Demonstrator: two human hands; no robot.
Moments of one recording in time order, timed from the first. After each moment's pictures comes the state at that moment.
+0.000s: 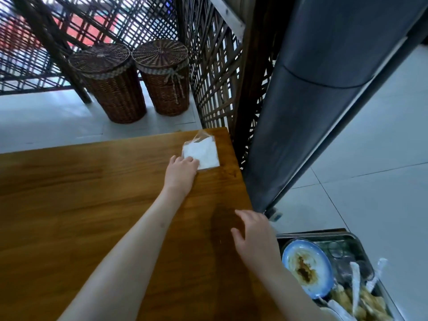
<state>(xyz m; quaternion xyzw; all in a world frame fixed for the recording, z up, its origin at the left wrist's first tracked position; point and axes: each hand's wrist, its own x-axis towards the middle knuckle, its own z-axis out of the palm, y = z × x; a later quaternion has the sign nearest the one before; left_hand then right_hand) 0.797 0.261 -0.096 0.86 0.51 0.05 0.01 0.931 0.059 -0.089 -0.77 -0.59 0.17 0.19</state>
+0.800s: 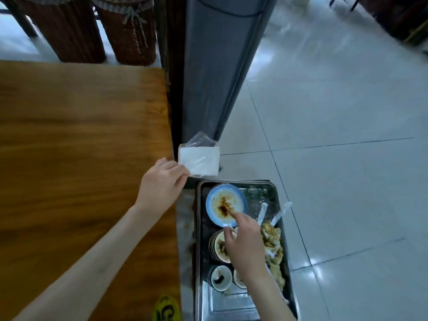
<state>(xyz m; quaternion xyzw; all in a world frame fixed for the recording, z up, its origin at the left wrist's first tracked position) 0.892 0.009 -0.071 0.85 0.43 0.28 0.13 1.052 -0.145 -0.086 -0.82 -0.50 0.21 0.17</state>
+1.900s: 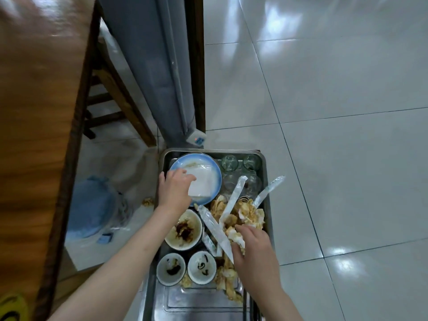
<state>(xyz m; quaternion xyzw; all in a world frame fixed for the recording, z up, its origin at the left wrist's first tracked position) 1.075 -0.075 -0.277 0.80 0.58 -0.07 0.13 1.219 -0.252 -0.219 -0.79 -0.55 0.26 0.13</state>
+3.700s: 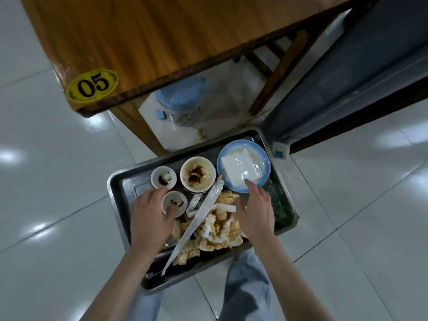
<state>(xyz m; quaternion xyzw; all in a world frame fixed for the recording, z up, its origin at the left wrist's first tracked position) 1.148 -0.287 -0.240 0.21 0.94 0.18 0.20 1.269 -0.102 -0.225 -0.47 -0.84 0.27 -0.07</state>
